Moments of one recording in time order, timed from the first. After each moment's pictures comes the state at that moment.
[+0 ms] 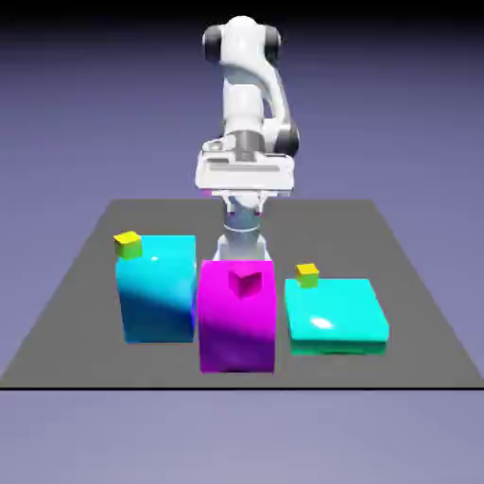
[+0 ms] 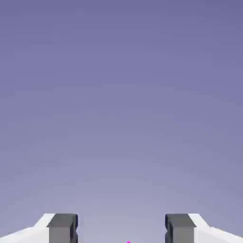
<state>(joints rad) 0.00 -0.58 0.04 -2.82 0.03 3.03 0.76</state>
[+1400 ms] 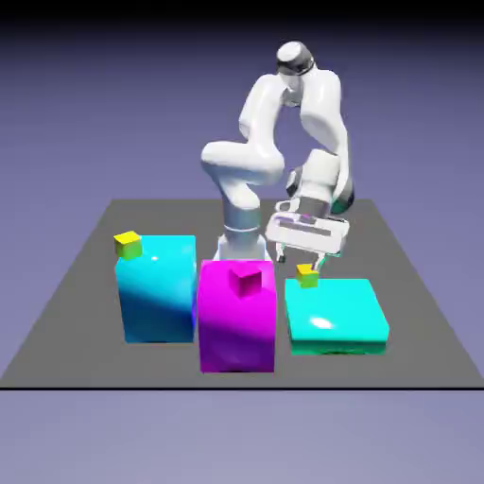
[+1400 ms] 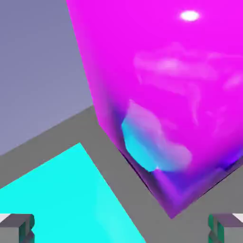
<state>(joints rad) -0.49 -0.86 1.57 -3.00 0.94 2.82 1.60</state>
